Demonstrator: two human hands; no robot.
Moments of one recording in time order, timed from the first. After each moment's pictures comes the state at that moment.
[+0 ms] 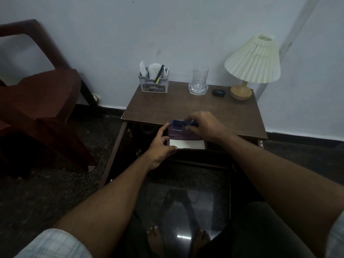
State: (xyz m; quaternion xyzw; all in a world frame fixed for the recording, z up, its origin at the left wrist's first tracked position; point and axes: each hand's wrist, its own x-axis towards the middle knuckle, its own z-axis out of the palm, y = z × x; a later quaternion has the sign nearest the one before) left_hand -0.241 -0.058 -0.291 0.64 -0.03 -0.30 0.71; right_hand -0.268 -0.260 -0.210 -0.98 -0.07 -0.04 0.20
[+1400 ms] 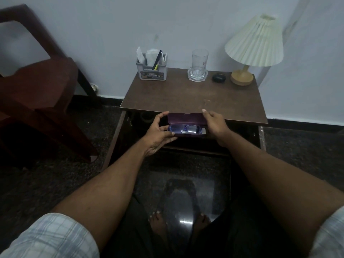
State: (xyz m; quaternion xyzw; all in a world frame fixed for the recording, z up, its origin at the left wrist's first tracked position) left_hand -0.231 -0.050 -0.296 0.56 -0.03 -0.35 0.75; right_hand -0.301 -0.261 -0.253 -0.73 0.28 -0.04 0.62
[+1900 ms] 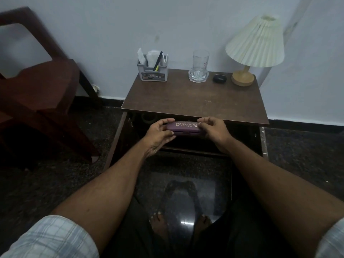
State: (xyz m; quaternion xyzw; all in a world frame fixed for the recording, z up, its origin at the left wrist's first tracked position) left_hand -0.233 -0.052 -0.295 0.57 -0.01 -0.32 0.76; right_hand -0.321 -0.251 -0.249 -0.71 0.26 -0.01 0.65
